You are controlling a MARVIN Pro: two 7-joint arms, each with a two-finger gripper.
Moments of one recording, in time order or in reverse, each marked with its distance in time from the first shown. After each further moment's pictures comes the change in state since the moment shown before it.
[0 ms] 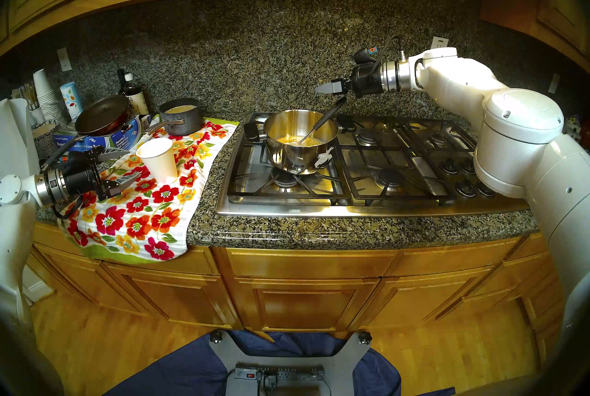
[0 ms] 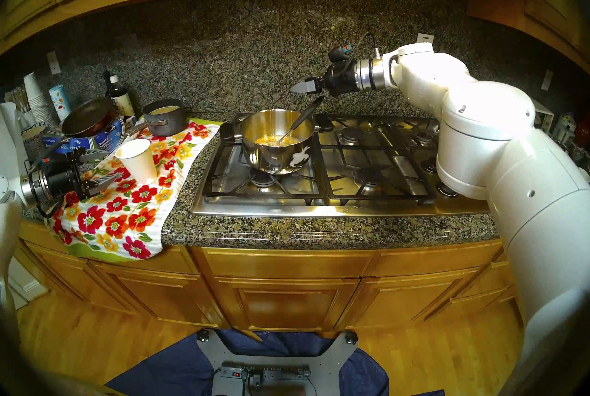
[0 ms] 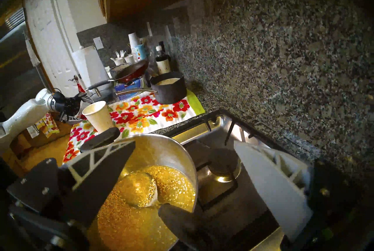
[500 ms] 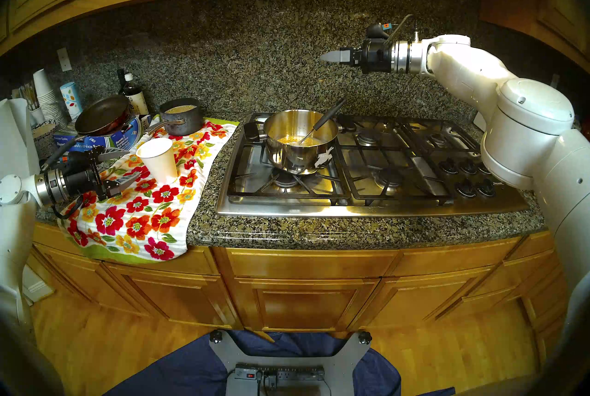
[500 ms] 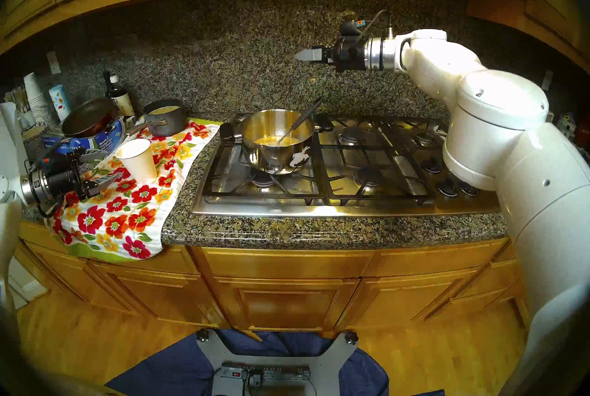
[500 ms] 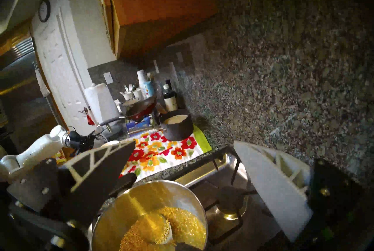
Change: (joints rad) left arm 0.000 0.000 0.000 0.000 0.000 0.000 0.000; right arm 0.053 0.016 0.110 0.006 0.080 0.045 -0.005
